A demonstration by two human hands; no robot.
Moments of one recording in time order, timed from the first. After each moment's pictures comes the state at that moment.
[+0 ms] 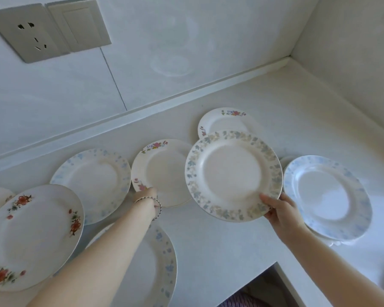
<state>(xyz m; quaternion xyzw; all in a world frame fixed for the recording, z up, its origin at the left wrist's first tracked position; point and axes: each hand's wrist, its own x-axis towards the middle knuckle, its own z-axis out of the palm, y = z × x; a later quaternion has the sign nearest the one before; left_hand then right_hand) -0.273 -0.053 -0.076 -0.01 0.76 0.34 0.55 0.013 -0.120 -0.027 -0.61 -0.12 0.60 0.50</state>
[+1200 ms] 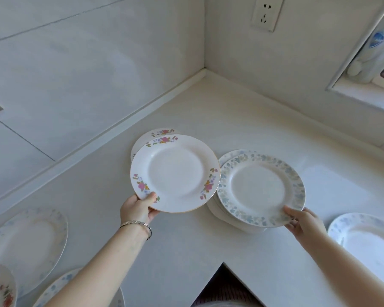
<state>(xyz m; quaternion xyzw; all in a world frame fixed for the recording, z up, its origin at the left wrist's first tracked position) -0.105 -0.074 0.005 0.22 0.64 0.44 0.60 0.211 -0.209 -0.045 -0.65 0.07 0.49 0.58</state>
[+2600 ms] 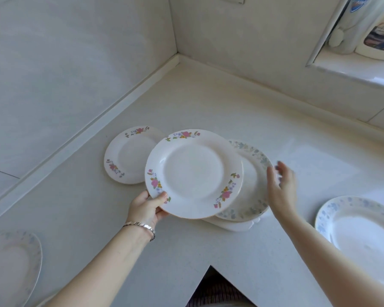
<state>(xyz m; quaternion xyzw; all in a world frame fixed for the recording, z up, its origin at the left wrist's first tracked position) -0.037 -0.068 0.000 0.29 0.60 0.32 0.67 0.212 -0.159 -0.043 -0.83 -0.21 0.23 0.46</state>
